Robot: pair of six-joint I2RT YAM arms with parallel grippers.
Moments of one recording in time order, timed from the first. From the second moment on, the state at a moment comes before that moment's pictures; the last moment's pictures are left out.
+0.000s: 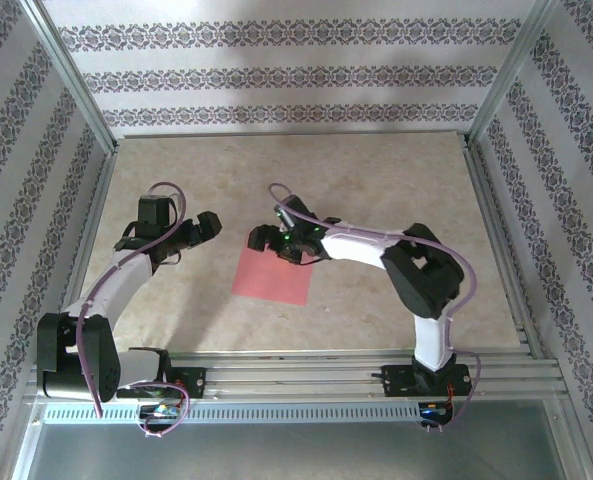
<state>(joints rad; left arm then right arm) -0.03 1.26 0.78 -0.33 0.29 -0.50 0.72 1.88 1.20 -0.17 -0.29 0.96</state>
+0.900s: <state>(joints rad) -0.61 1.92 1.35 -0.84 0.05 -0.42 0.29 1.34 0.79 -0.33 -0.05 0.73</state>
